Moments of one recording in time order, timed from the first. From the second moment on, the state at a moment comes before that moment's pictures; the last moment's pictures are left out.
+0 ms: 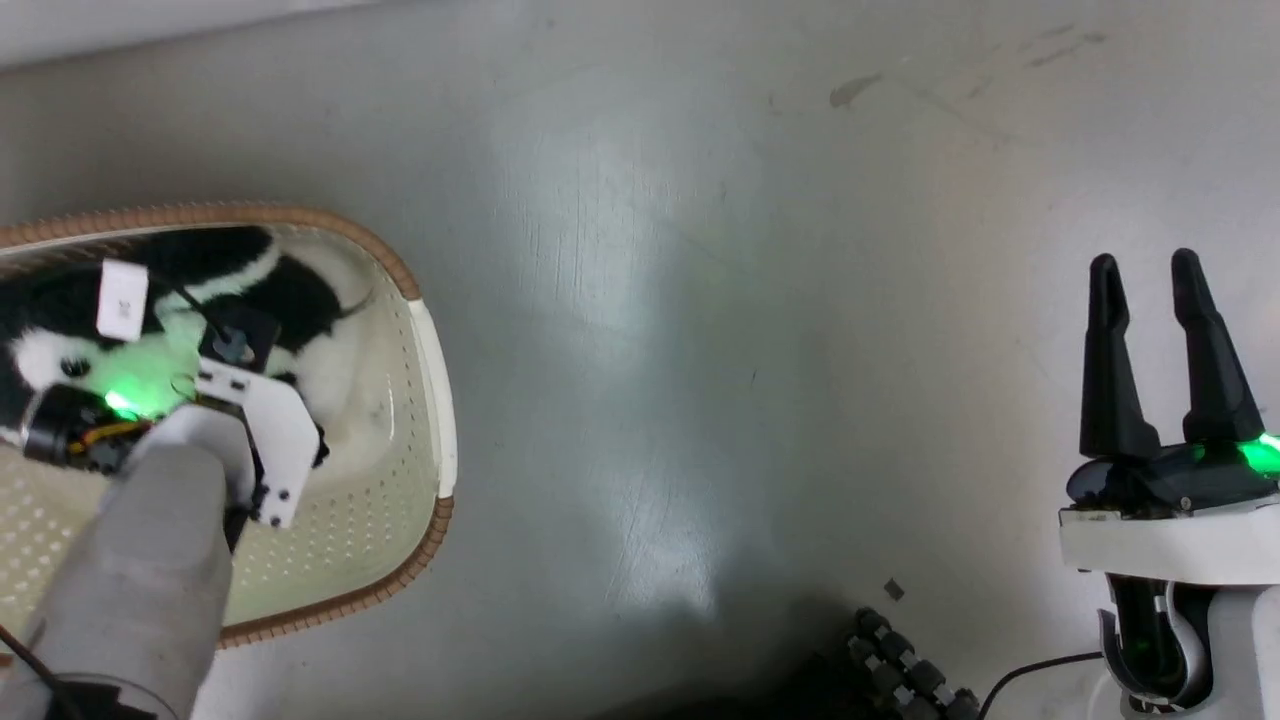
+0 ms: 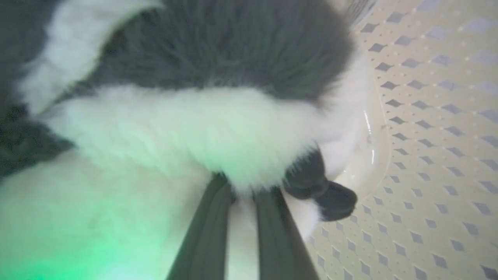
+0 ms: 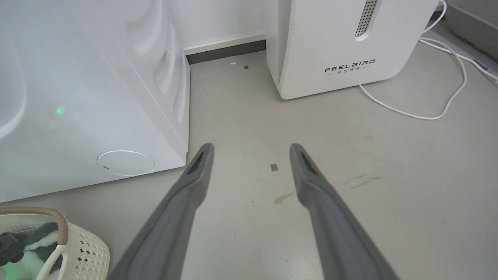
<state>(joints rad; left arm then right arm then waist) -0.88 0.35 -0.39 1.25 -0.07 -0.06 0.00 -0.22 -0.05 -0.06 -0.09 0.35 0.13 -0.26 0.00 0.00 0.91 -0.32</state>
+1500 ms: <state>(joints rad) -0.21 0.18 -0.21 0.43 -0.19 -0.01 -0.26 -0.01 -0.05 -0.13 -0.01 0.25 0.13 -0.26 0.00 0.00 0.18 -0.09</state>
